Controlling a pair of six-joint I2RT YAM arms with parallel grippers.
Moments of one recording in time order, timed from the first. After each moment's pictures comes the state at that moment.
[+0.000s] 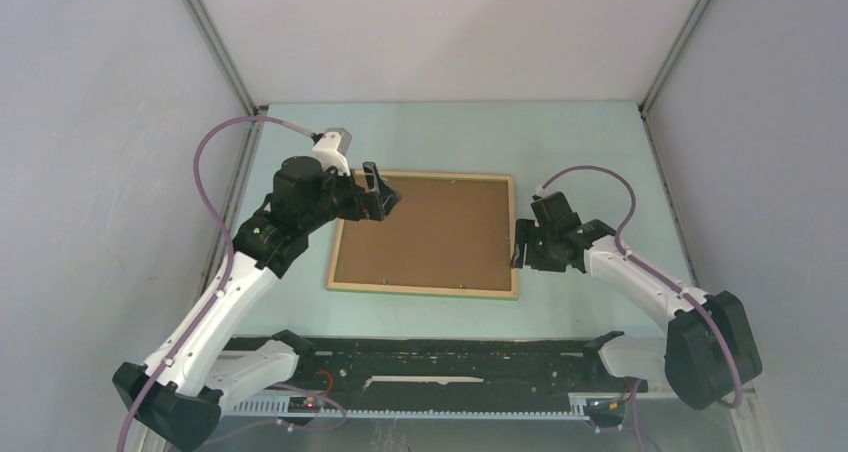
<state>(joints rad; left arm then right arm) -0.46 0.97 1.03 -0.46 0.13 -0.39 0.46 1.23 0.74 -0.59 0.02 0.49</state>
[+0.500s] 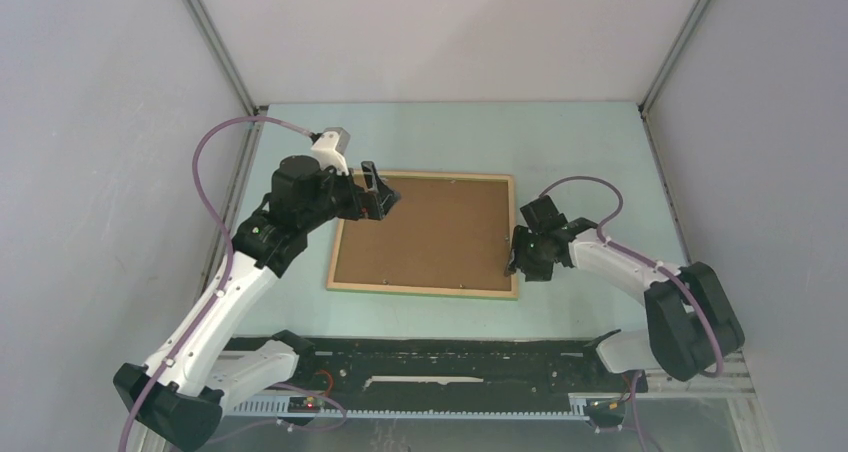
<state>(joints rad) -0.45 0.97 1.03 -0.46 0.14 -0.39 0.47 1.35 0.73 -0.54 -0.05 0.67</state>
